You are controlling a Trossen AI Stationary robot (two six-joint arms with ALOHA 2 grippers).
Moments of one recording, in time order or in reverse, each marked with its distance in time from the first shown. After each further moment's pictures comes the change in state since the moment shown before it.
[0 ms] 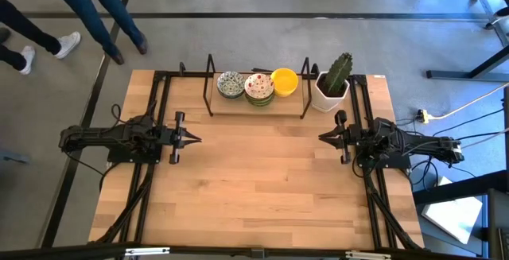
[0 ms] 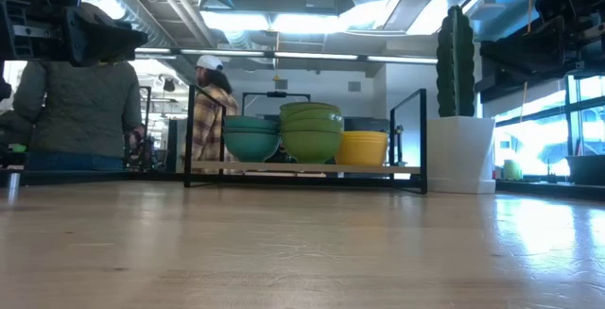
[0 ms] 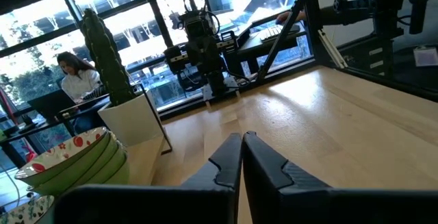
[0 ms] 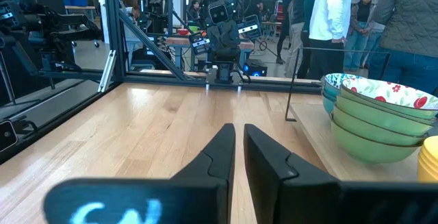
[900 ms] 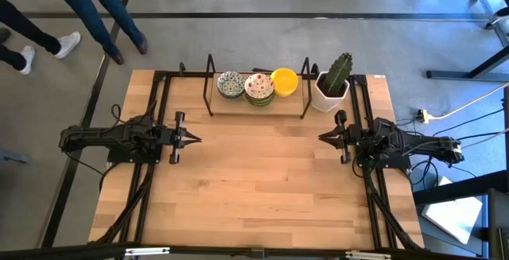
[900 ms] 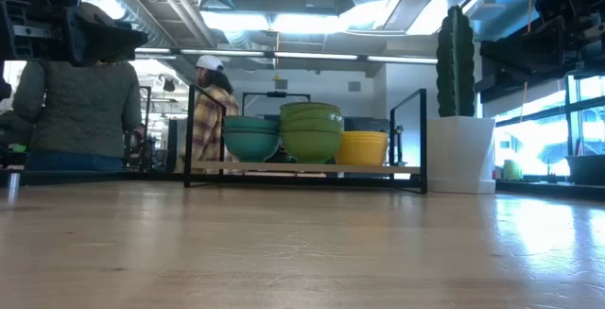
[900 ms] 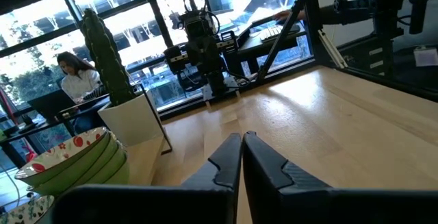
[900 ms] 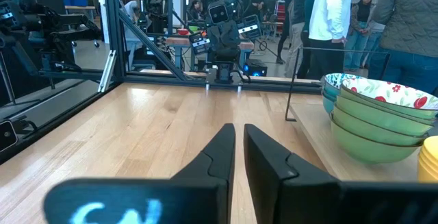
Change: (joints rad) left arm 0.000 0.000 0.000 0.000 0.000 0.000; right arm 0.000 0.000 0.000 0.000 0.000 0.000
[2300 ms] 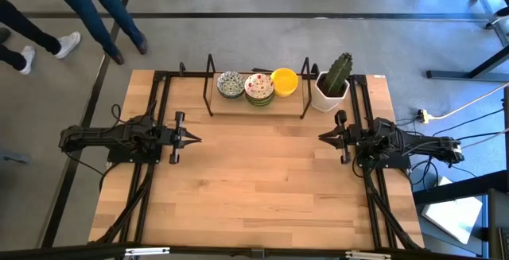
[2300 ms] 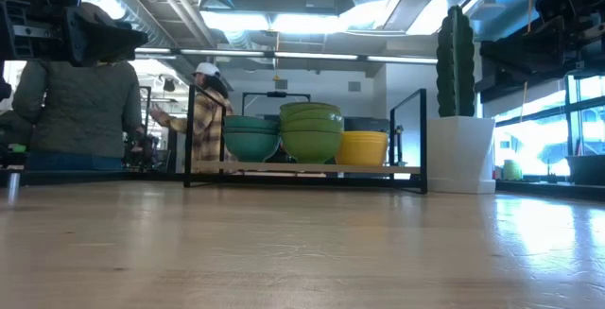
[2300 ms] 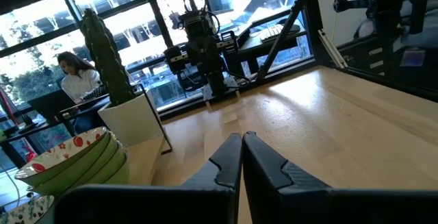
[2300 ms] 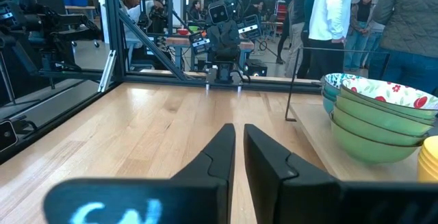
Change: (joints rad) left arm 0.000 0.000 0.000 0.000 0.000 0.000; right arm 0.000 0.000 0.000 0.000 0.000 0.000
